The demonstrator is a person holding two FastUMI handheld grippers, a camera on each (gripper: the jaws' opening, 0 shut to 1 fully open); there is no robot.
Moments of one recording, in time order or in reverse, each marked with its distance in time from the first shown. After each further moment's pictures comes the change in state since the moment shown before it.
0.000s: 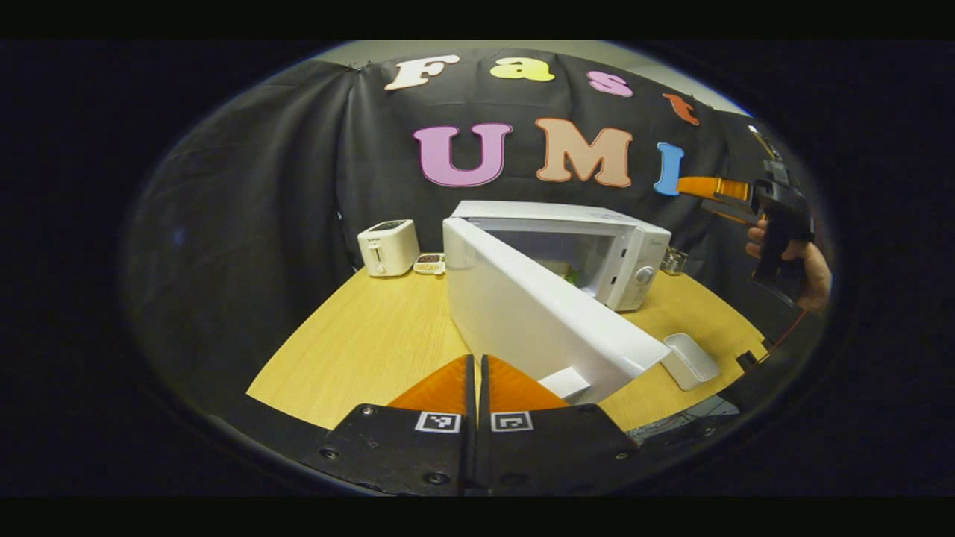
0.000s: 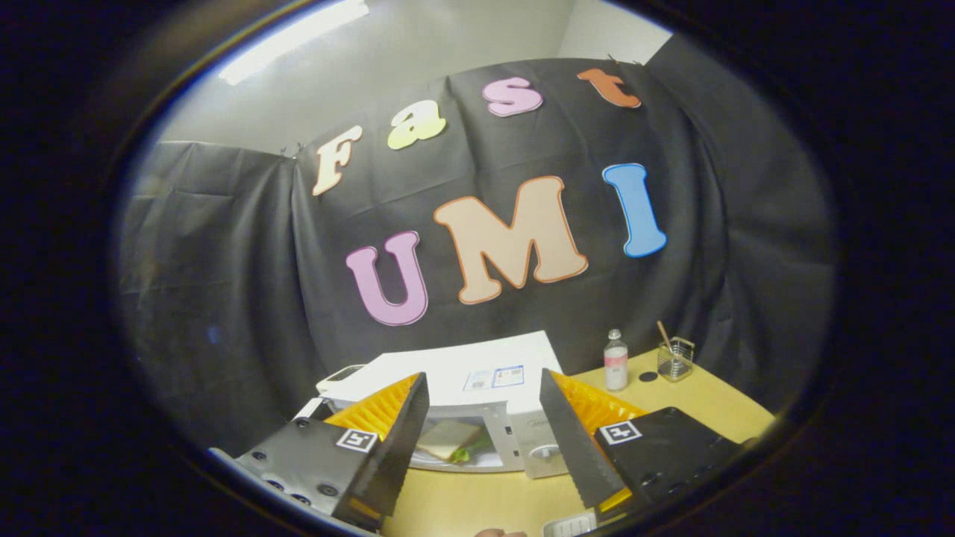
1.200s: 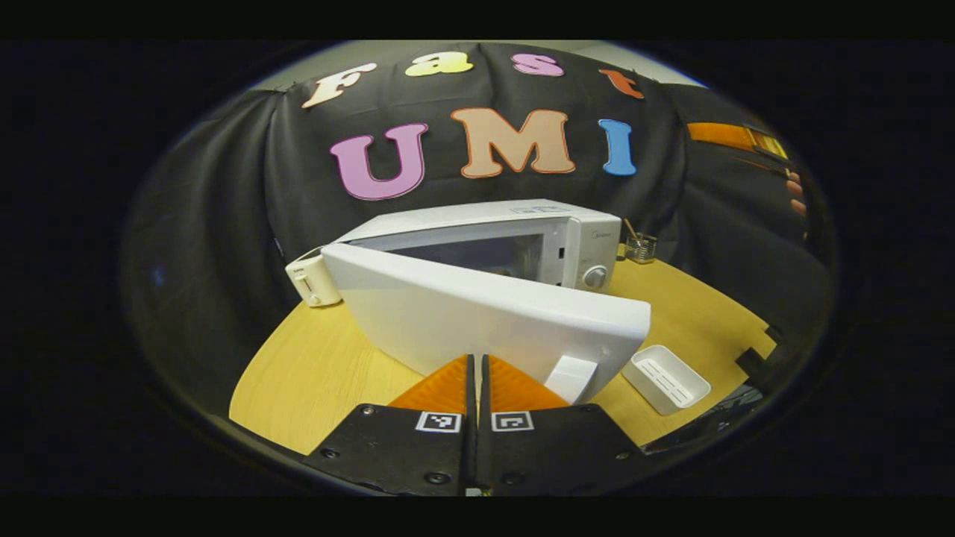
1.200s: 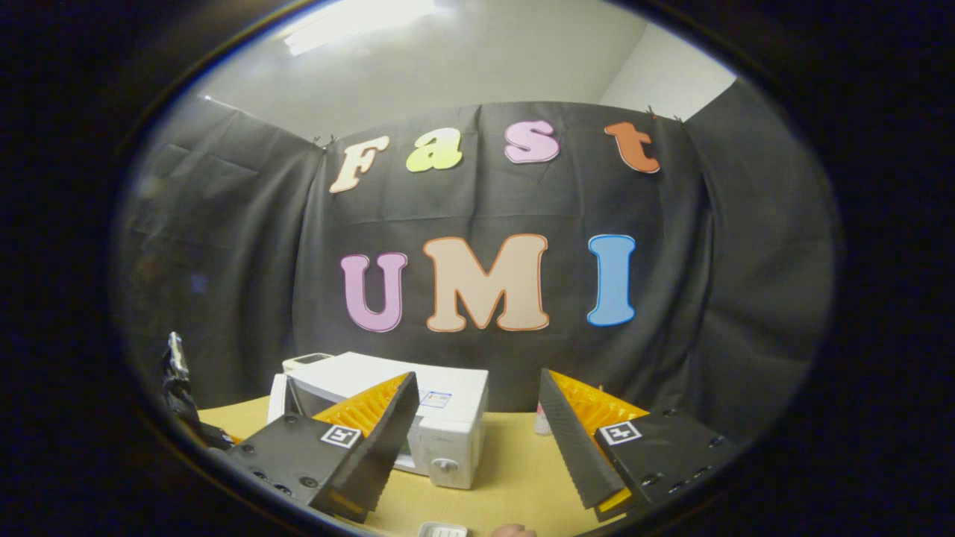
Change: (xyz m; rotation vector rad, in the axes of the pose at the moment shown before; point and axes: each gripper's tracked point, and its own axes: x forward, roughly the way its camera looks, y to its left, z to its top) left arm 0.069 -0.129 0.030 0.151 -0.015 -0.113; right arm 0.009 -0.047 -0.080 -0.260 -0.081 -0.014
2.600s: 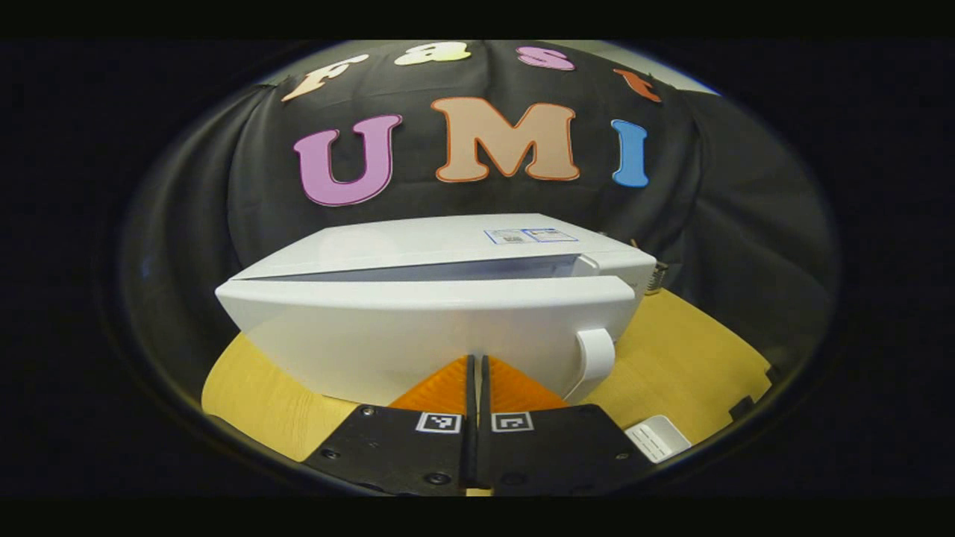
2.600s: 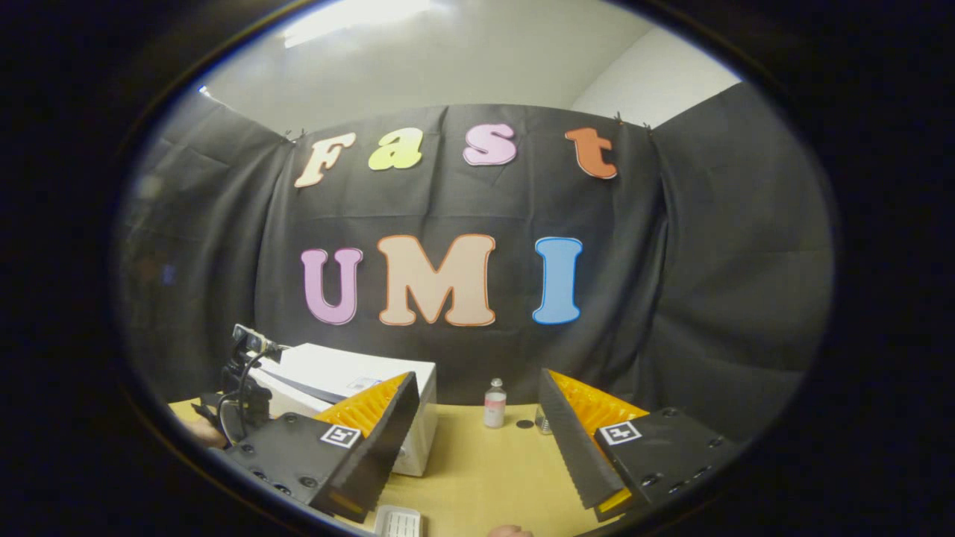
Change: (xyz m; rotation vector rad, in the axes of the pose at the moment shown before) left arm 0.123 -0.034 0.066 -0.070 -0.024 -0.044; right arm -0.037 -0.066 -0.012 -0.016 -0.005 -0.158
